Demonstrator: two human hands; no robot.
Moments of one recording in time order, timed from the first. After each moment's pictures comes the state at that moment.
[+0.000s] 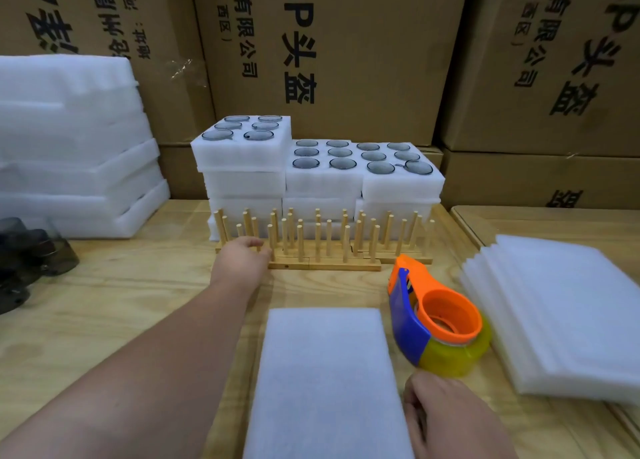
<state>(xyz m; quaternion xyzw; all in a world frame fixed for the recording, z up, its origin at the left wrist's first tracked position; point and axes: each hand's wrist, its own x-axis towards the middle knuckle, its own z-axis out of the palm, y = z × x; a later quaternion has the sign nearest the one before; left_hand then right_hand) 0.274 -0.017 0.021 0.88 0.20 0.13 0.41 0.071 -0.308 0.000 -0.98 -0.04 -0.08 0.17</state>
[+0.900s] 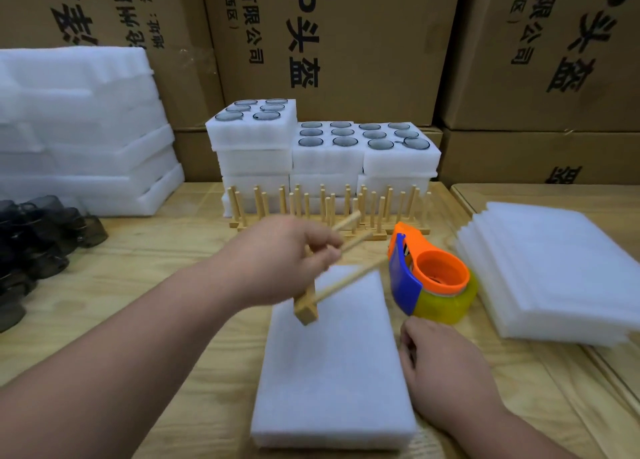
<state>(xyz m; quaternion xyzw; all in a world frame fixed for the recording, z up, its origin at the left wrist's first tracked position) 0.107 -0.069 0.133 0.95 -0.18 0.06 0.23 0.064 -0.315 -0.011 -0.98 -0.08 -0.12 0.15</state>
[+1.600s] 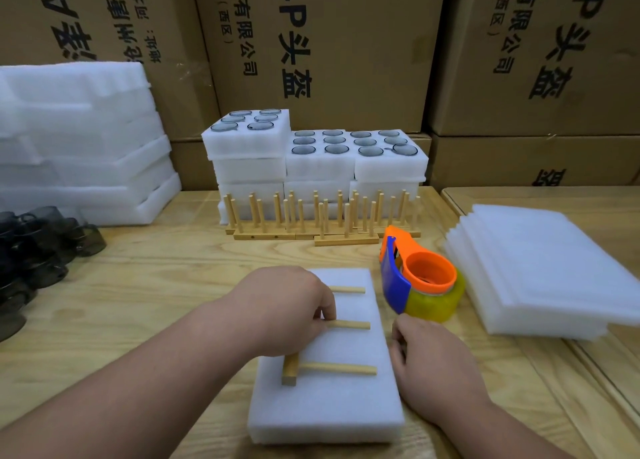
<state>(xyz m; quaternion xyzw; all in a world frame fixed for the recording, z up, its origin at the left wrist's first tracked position) 0.080 -0.087 0.111 0.97 -0.24 -0.04 0.00 0.063 -0.314 -0.010 -0.98 -0.06 -0.12 0.16</state>
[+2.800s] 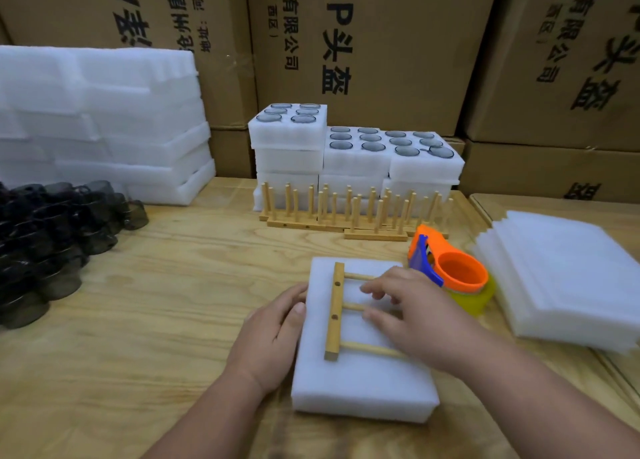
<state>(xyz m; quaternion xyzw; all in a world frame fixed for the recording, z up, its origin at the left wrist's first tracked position) 0.043 -0.026 -0.008 0.87 -0.04 0.12 0.48 0.076 -0.268 0.062 -0.94 -0.25 -0.04 0.24</state>
